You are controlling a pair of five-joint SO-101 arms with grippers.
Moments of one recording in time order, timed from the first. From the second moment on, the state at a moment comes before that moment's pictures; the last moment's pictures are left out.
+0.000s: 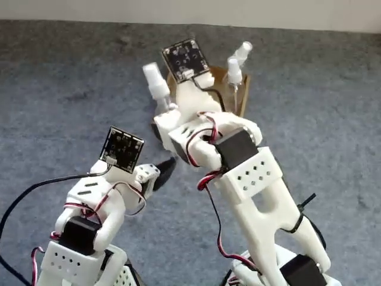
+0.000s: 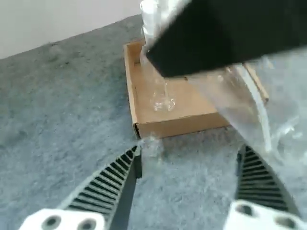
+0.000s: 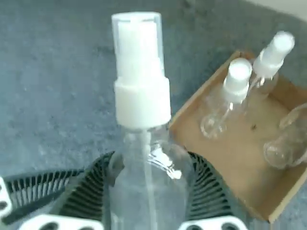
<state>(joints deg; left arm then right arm) 16.7 -81.8 67.9 51.5 -0.5 -37.2 -25.1 5.5 64.5 -3.6</state>
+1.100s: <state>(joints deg) 11.6 -81.9 70.3 41.2 4.3 -37.4 -36.6 17.5 58.8 -2.4</state>
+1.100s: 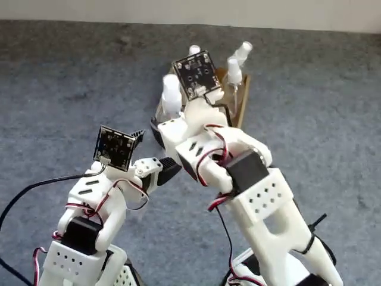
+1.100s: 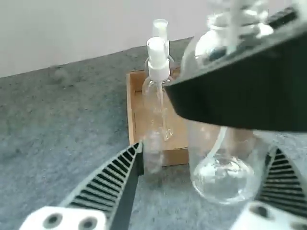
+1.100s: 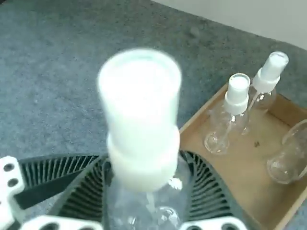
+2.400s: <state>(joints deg) 7.5 -81.6 74.9 35.8 4.1 -17.2 -19.3 42.4 12.4 3.6</state>
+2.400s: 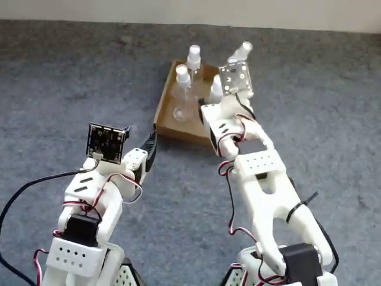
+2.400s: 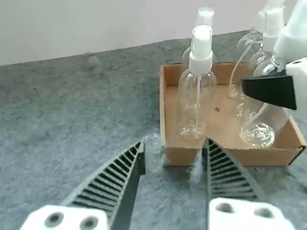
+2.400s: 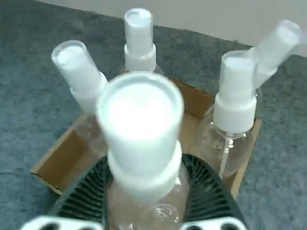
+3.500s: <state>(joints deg) 7.5 -81.6 74.9 35.8 4.1 -17.1 -10.4 42.1 4.4 -1.4</state>
